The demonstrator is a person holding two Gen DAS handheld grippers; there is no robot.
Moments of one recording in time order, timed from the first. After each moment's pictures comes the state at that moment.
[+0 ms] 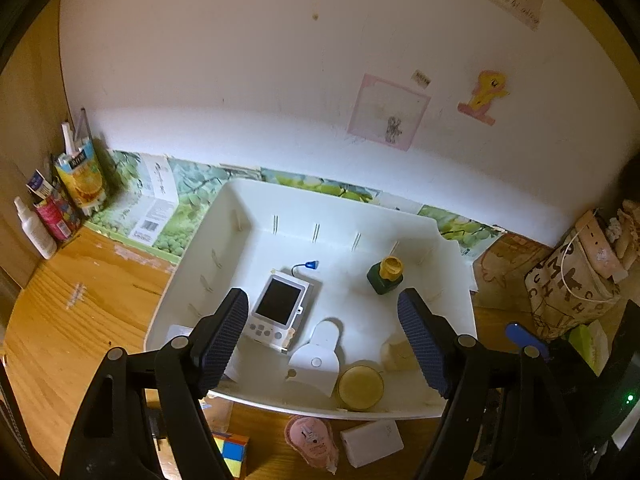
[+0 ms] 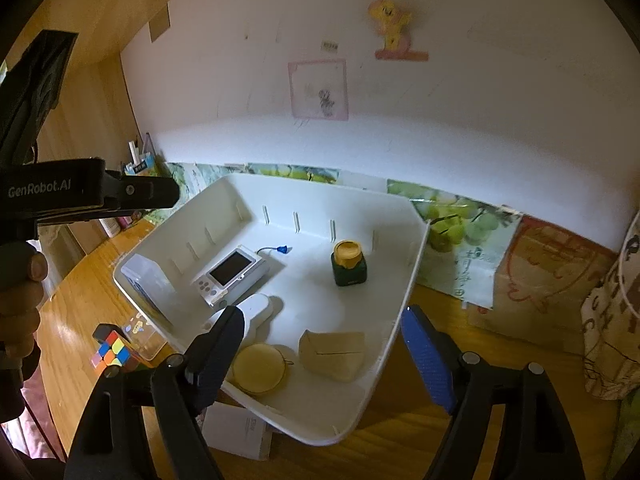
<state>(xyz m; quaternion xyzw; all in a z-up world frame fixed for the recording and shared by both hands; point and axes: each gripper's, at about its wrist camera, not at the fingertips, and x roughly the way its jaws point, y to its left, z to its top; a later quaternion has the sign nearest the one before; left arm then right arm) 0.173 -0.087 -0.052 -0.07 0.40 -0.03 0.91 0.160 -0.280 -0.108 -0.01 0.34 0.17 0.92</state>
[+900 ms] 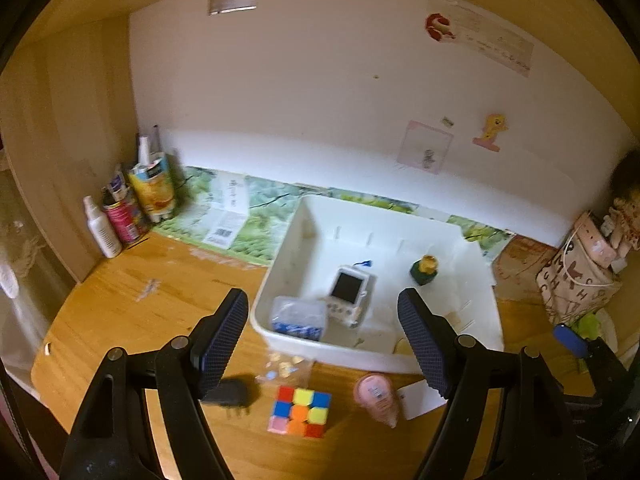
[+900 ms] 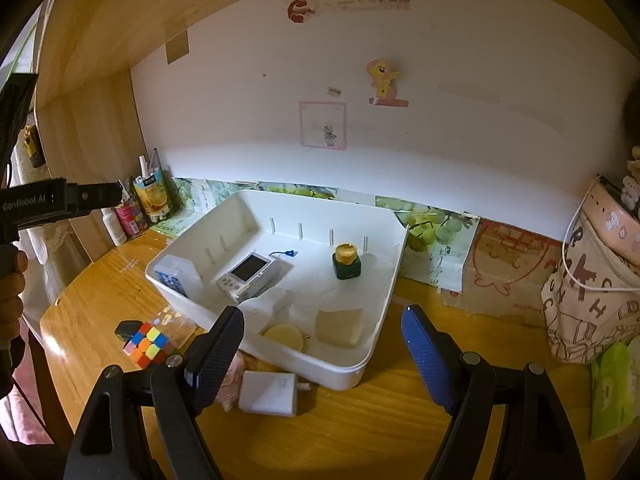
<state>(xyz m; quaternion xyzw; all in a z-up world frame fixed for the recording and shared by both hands) 0.088 -0.025 -0.018 -0.06 0.36 0.02 0.93 0.082 -0.268 -0.076 -0.01 0.32 0.13 0.94</state>
